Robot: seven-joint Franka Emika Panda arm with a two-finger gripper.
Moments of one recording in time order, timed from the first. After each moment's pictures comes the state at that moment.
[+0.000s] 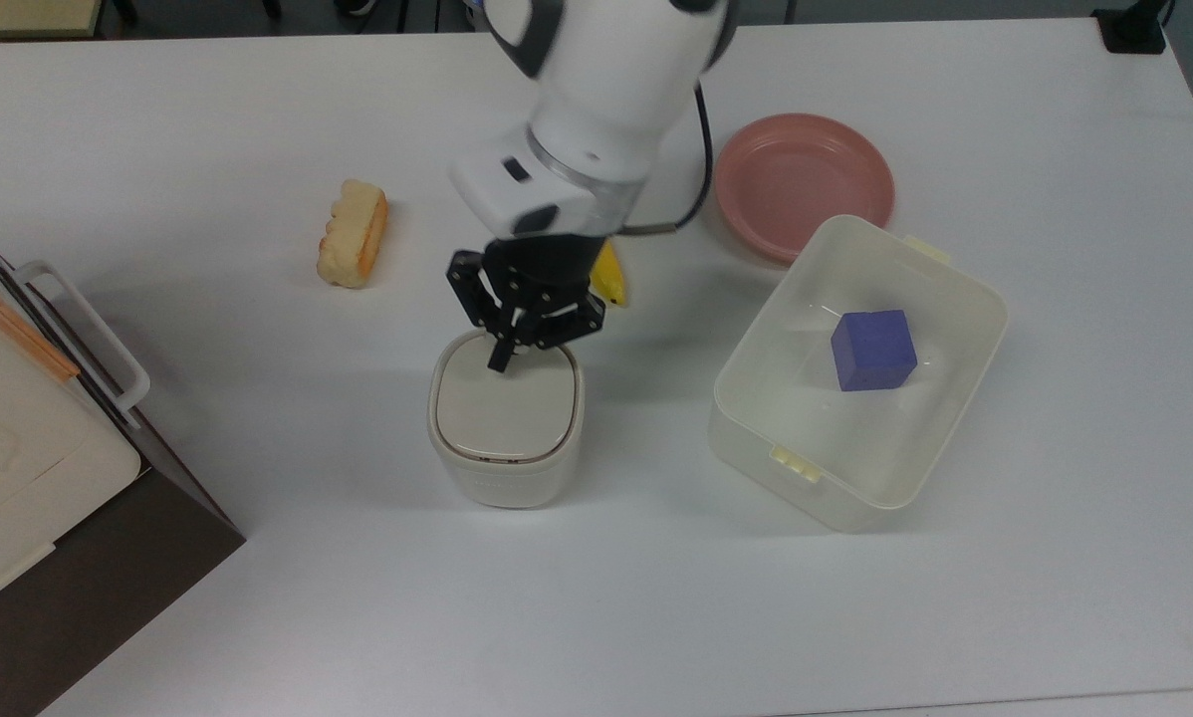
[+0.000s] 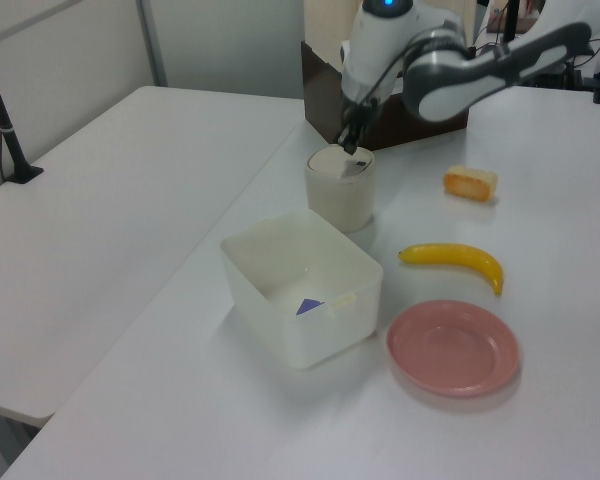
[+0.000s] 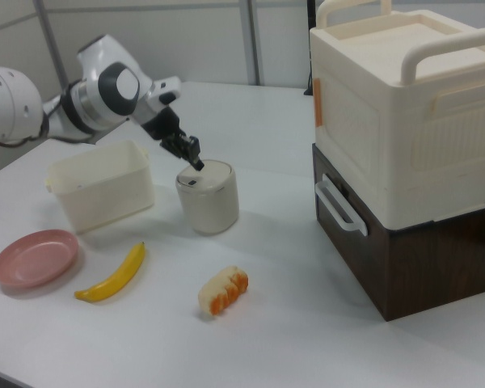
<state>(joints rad) 0.06 0.40 0.08 -1.54 -0.49 2.18 0.57</state>
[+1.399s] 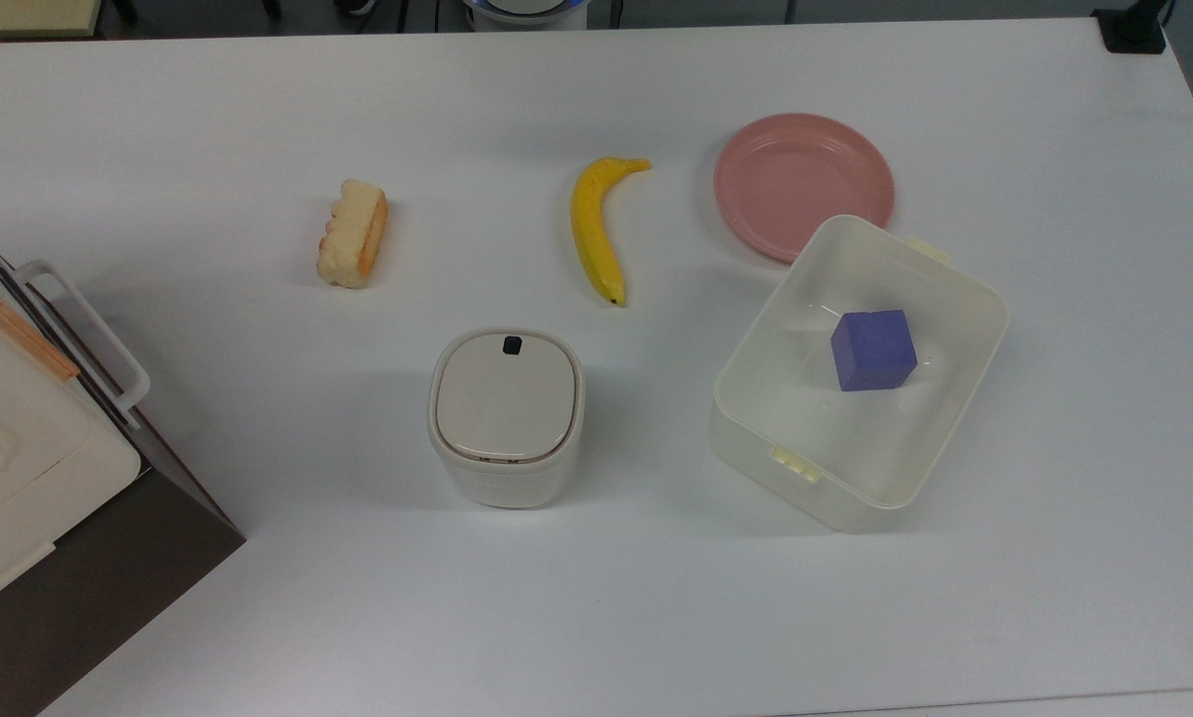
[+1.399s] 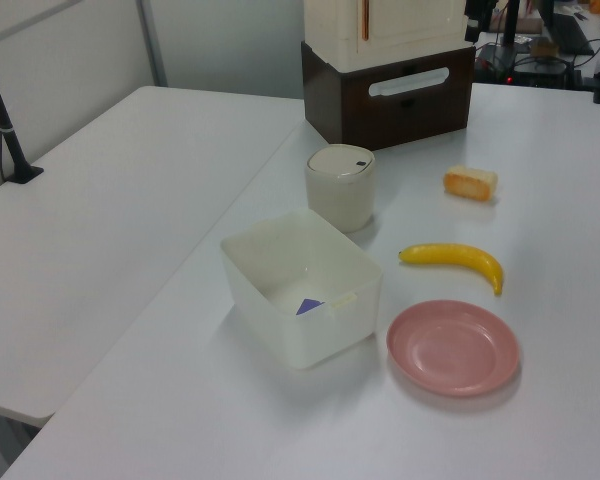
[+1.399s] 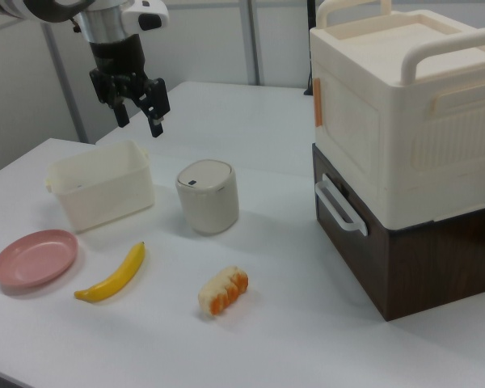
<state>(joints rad) -0.20 -0.08 0.08 -1.57 0.07 1.58 -0.05</state>
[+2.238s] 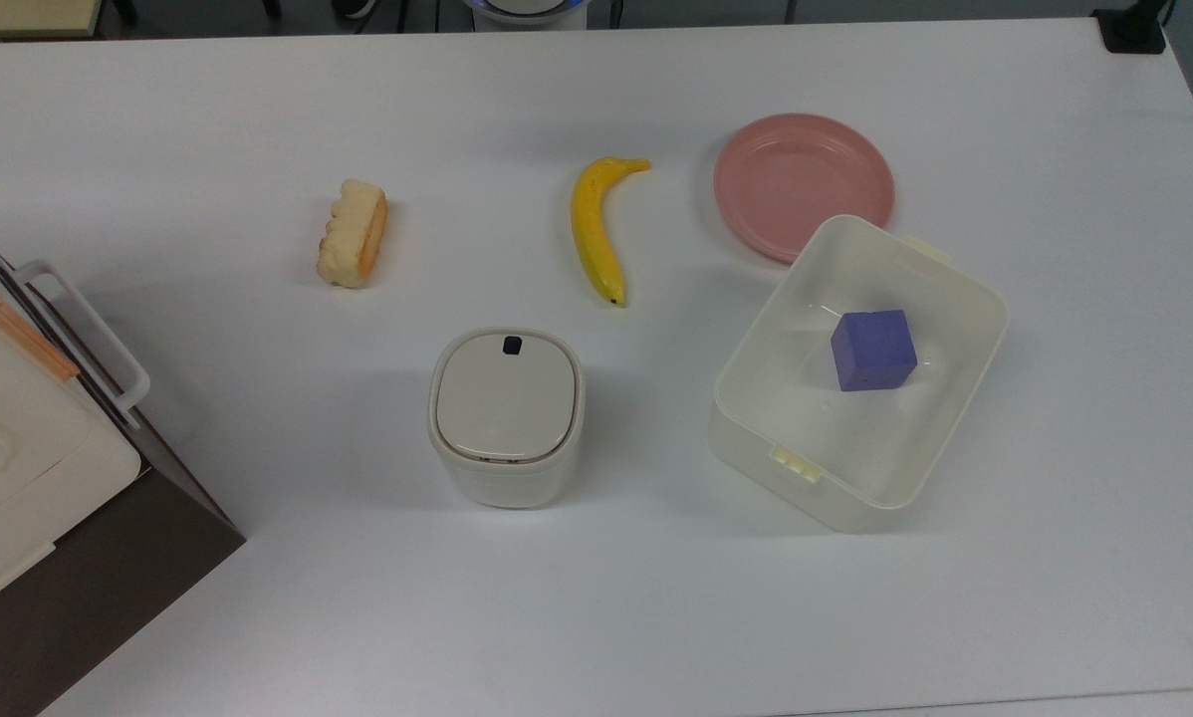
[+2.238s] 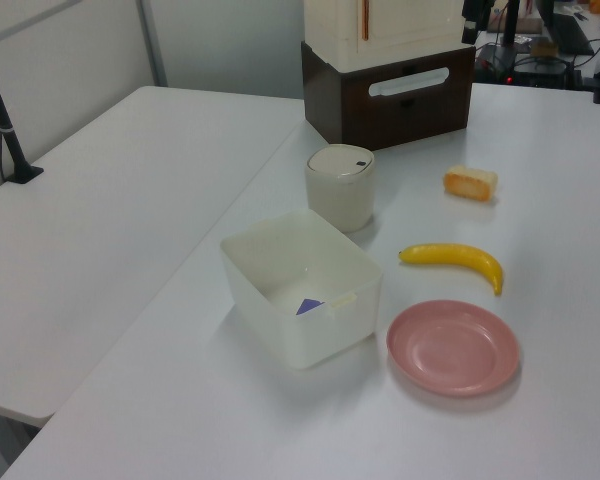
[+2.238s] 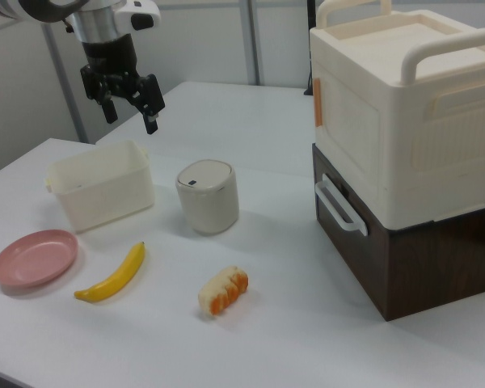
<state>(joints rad) -0.11 -0.08 0.03 -1.57 0.07 1.58 -0.05</state>
